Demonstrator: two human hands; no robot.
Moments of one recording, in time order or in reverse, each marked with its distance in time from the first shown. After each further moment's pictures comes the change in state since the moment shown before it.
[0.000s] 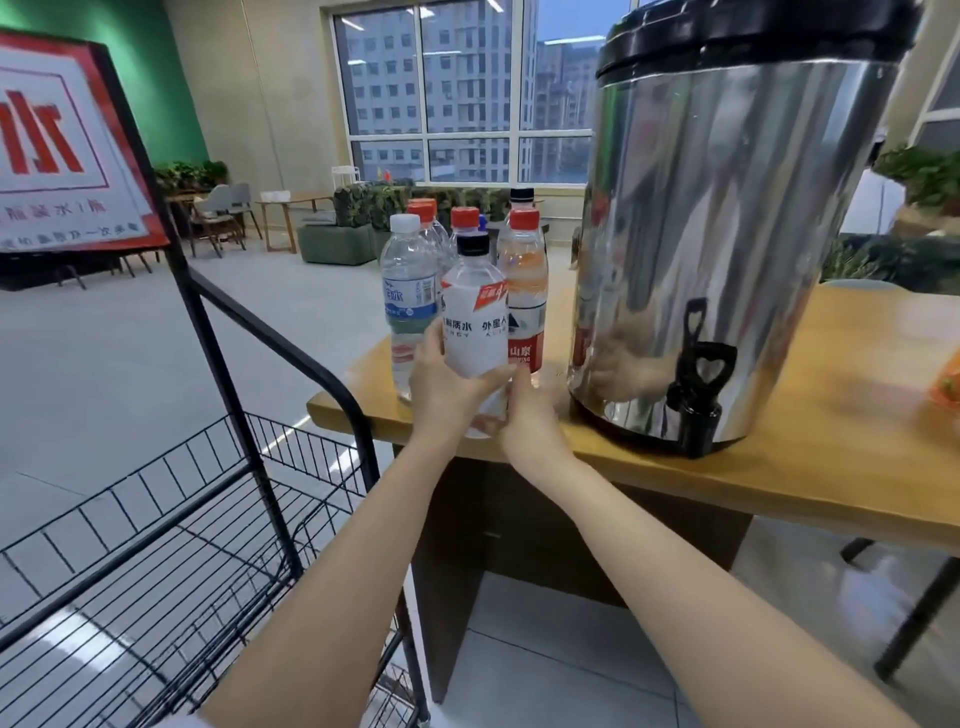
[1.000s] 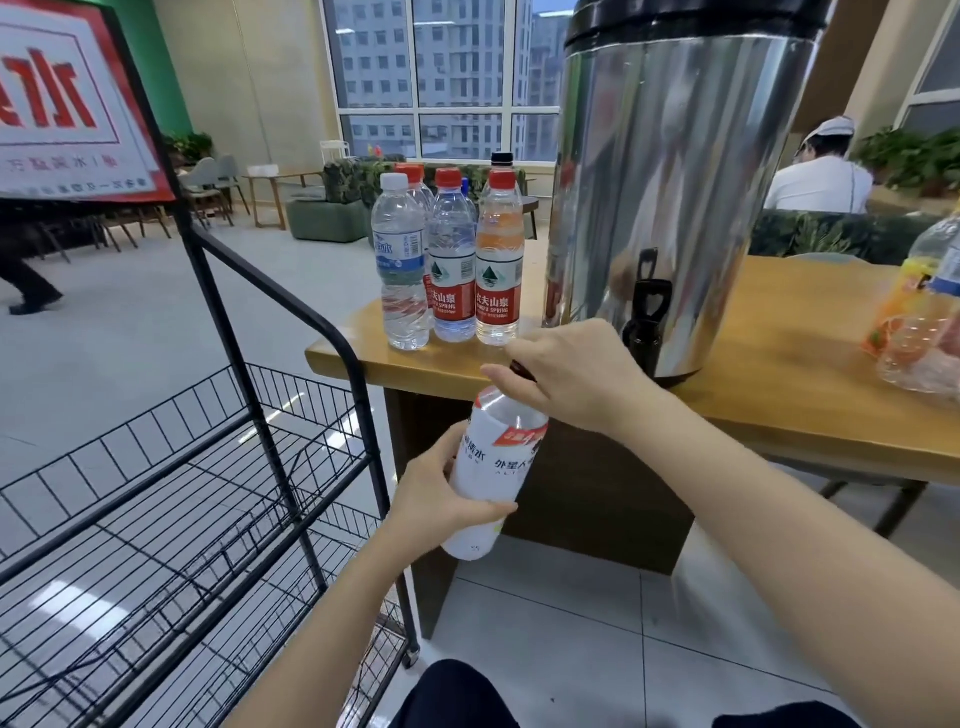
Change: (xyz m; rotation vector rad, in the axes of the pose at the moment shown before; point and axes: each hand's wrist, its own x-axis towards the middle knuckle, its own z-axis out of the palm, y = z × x) left_hand -0.153 -0.042 -0.046 0.112 -0.515 -0.070; right_hand -0.082 -0.085 -0.070 -1.466 -0.125 -0.818
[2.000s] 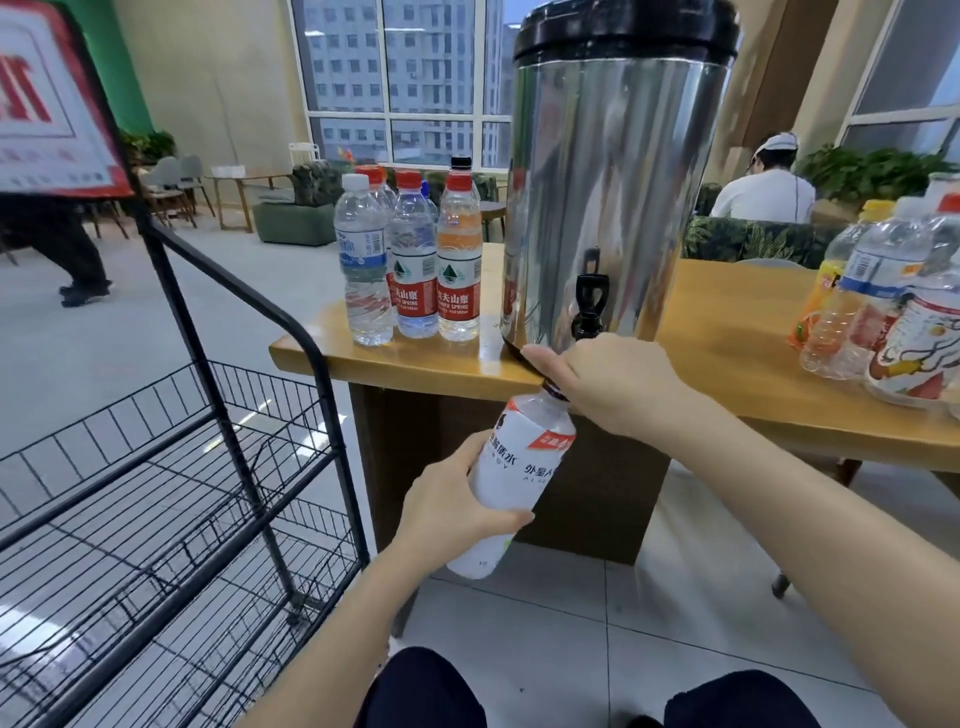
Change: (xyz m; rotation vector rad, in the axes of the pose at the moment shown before) left_hand -0.025 0.040 0.048 0.103 -0.061 0.062; right_hand -0.061 0.026 -0.032 0.094 -0.176 0.303
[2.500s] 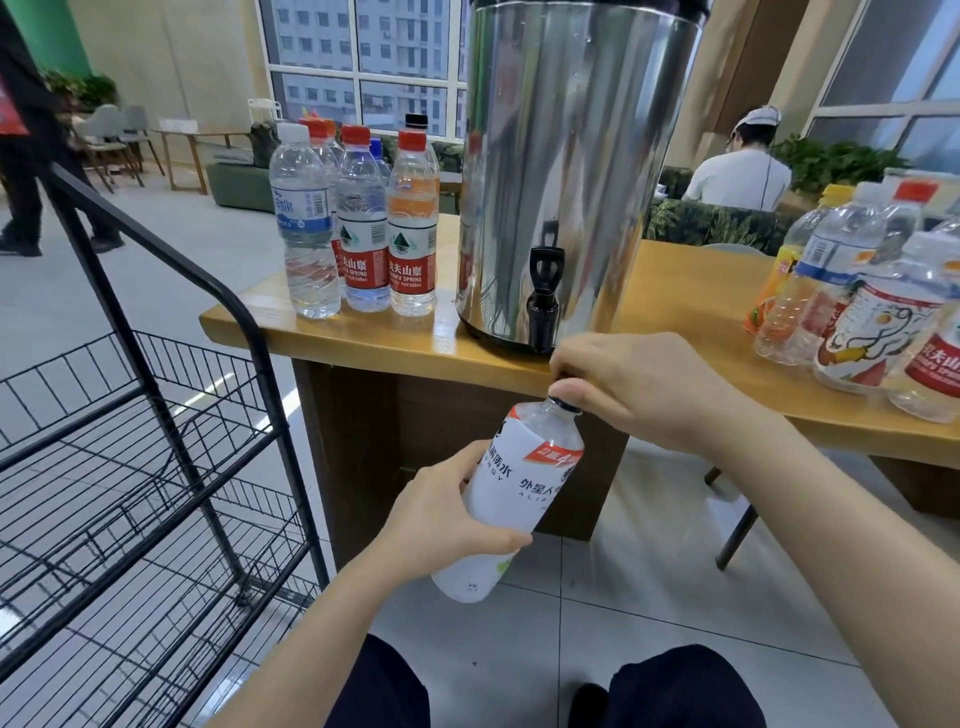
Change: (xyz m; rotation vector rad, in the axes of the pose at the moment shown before) left_hand 0.003 0.006 0.040 -0.018 -0.175 0.028; right_hand -0.045 0.055 -0.014 0.057 -0.062 -0.263
